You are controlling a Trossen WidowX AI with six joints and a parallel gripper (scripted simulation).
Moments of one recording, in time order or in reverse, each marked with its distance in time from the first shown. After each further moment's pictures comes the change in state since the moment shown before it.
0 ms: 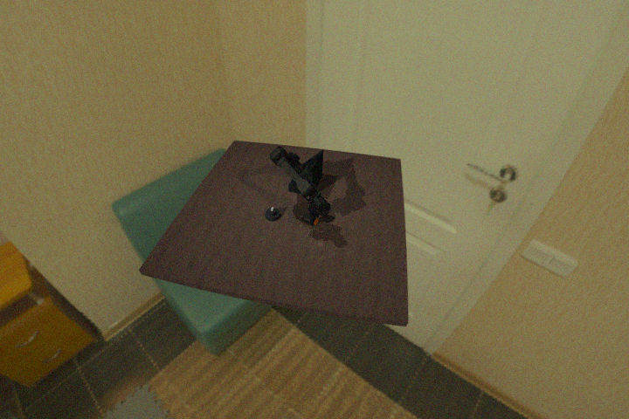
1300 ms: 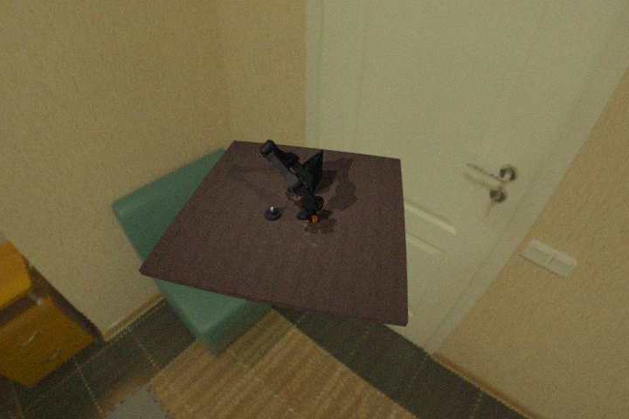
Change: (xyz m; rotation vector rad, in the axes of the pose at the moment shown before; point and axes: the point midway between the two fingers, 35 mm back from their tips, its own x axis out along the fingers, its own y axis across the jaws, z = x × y) arm -0.010 -0.001 -0.014 0.002 -0.278 0.000
